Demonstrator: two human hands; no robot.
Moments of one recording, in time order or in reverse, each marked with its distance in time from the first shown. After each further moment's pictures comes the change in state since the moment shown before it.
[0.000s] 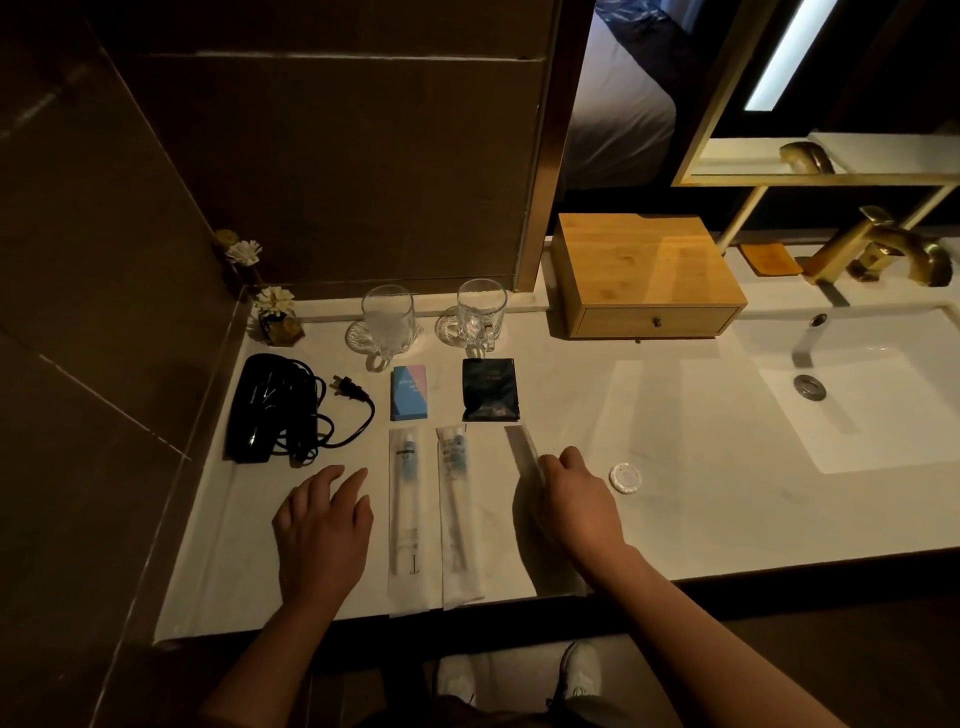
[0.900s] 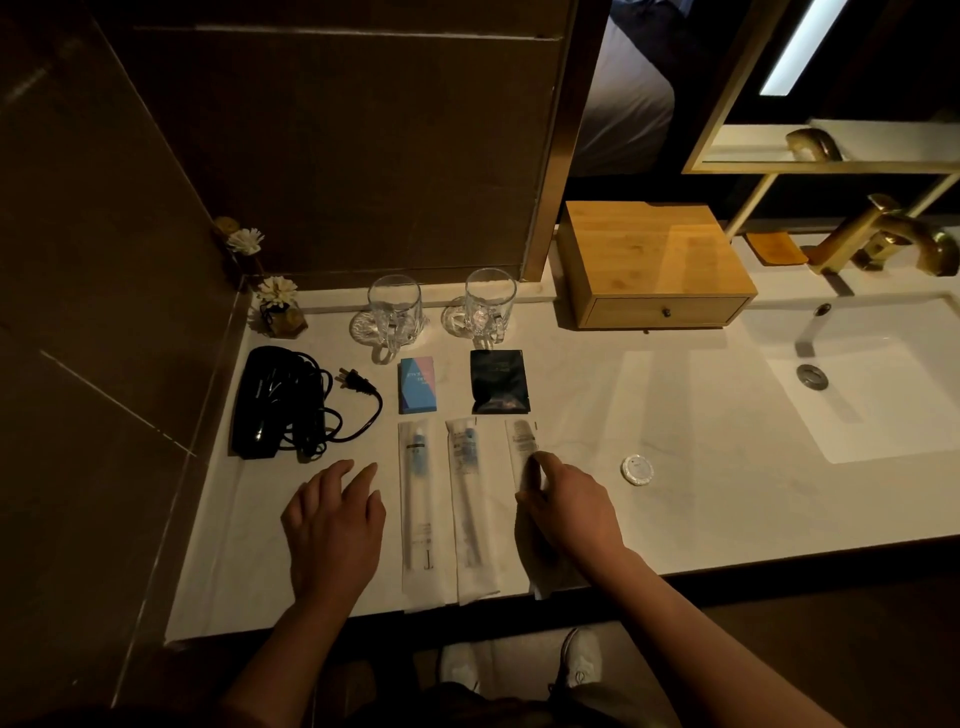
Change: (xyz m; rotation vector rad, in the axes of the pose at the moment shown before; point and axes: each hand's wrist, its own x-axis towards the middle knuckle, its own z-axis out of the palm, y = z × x) left_hand 0.001 -0.001 0.002 0.001 0.006 0.002; right_hand -0.004 -0.018 0.009 0.196 -0.018 0.066
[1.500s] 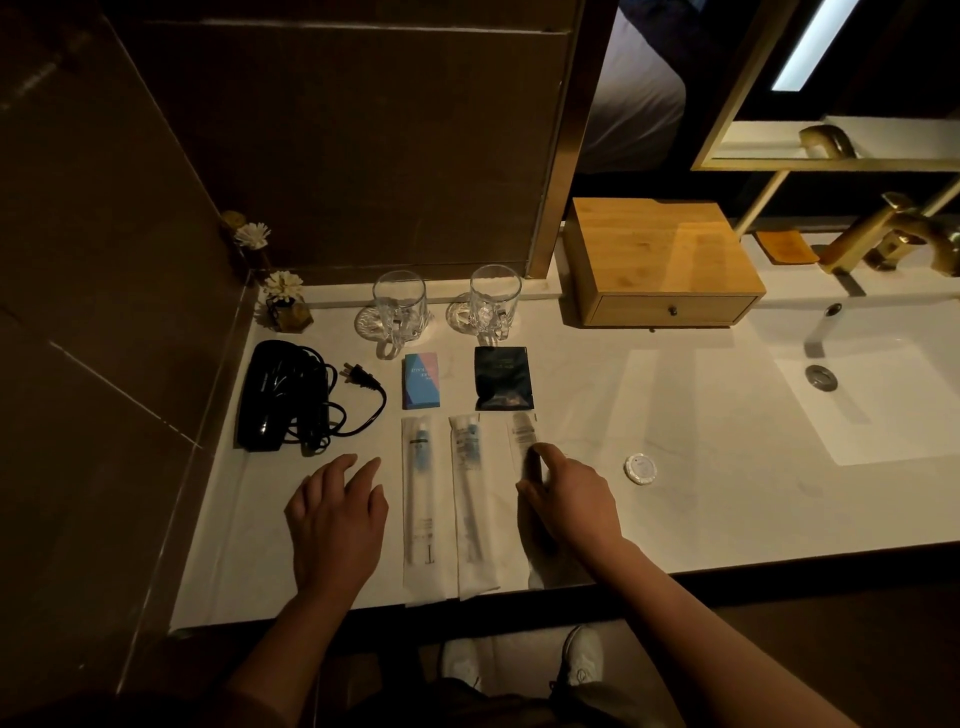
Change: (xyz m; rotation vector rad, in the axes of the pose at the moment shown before) left_hand -0.001 0.001 0.000 0.006 0.012 0.001; right_hand 0.004 -0.002 -0.003 0.008 0.034 -0.052
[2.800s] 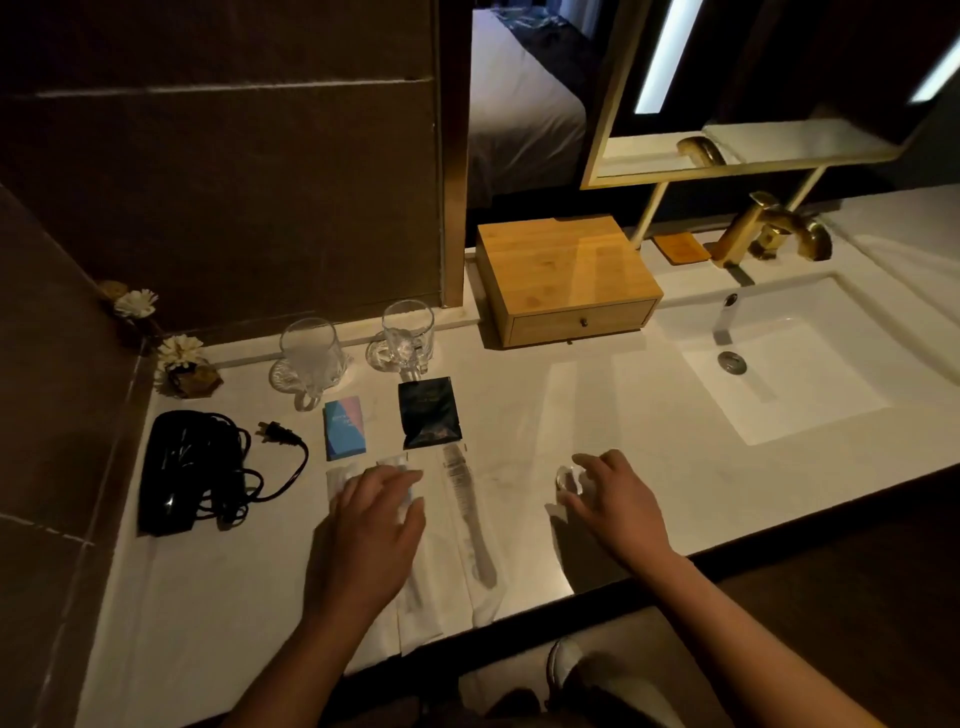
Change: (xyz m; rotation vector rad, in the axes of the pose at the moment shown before) left_hand 0.022 0.110 -0.030 -0.377 -0.144 0.268; right_hand -0.014 0.101 -0.063 0.023 0.148 0.154
